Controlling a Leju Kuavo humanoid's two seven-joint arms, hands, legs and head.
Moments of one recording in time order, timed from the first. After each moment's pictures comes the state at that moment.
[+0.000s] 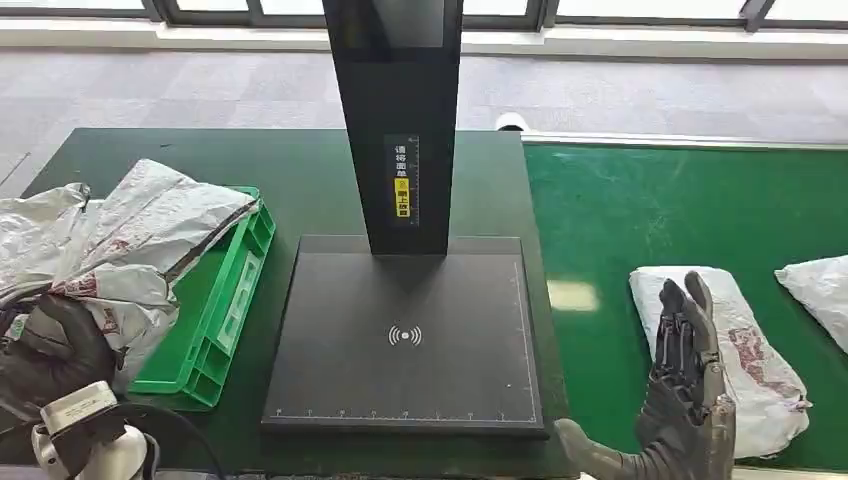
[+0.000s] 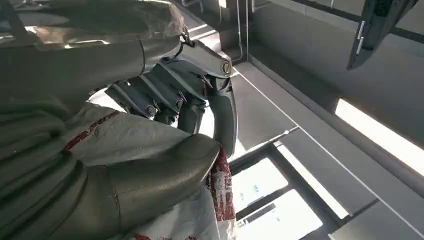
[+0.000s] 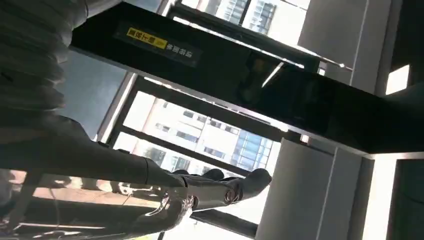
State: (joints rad) left arm 0.05 -0.36 0.23 -1.86 -0.49 0.70 -0.70; right arm 0.32 0.02 0.17 -2.06 0.23 -0.12 -0.70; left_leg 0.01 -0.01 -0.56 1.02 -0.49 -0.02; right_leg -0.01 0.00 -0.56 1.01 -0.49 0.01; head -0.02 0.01
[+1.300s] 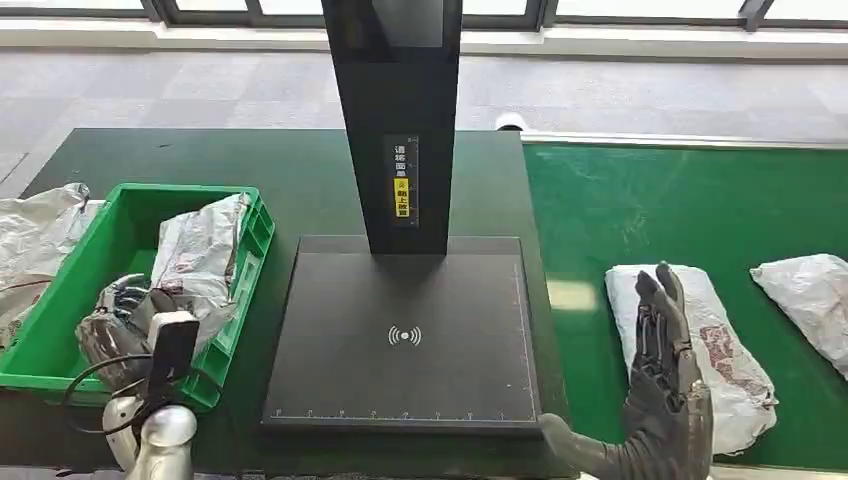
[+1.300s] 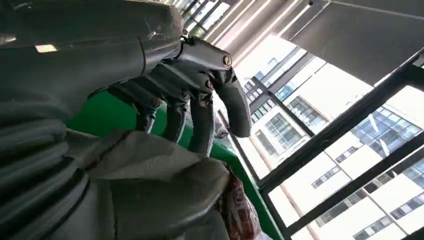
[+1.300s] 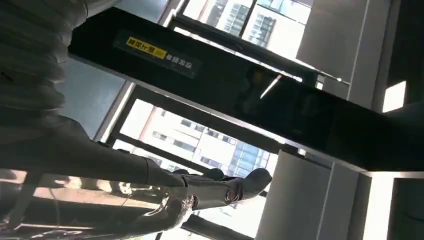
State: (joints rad) left arm -0.10 -0.36 0.38 -1.37 -0.75 0.70 -0.46; right arm 0.28 0.04 0.17 -2.03 0.25 -0.05 -0.70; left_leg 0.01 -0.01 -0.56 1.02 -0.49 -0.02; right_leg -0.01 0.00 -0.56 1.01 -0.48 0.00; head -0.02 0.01
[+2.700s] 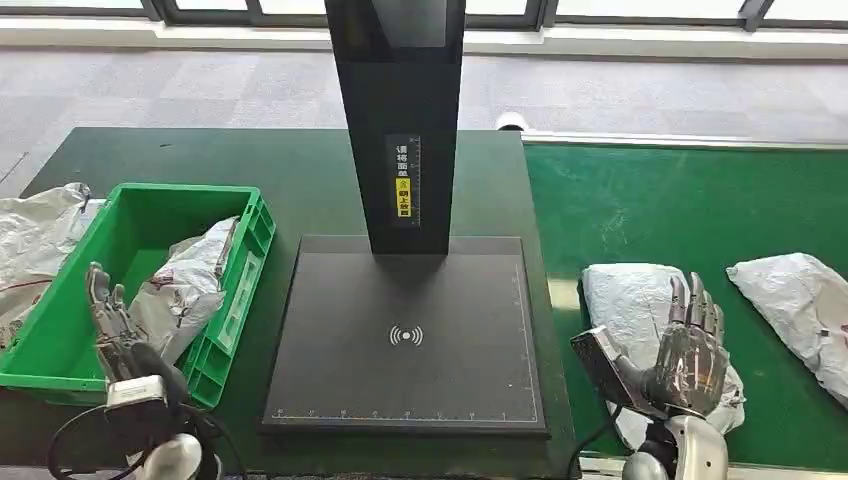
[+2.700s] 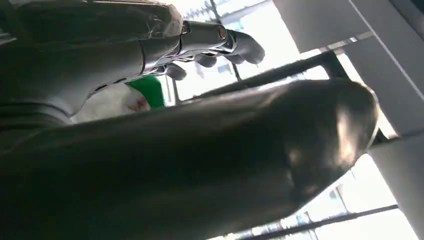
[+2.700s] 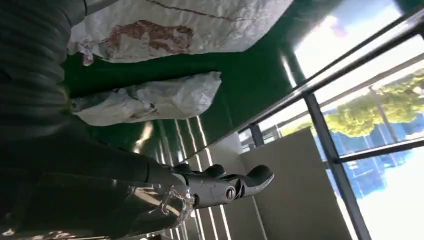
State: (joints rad) left arm 0.09 -0.37 0.04 -1.64 -0.30 0.51 -0.70; right arm 0.08 0.14 -0.24 -1.43 1.30 -0.36 -0.07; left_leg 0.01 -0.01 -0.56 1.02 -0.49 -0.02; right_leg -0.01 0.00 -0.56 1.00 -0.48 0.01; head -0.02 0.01
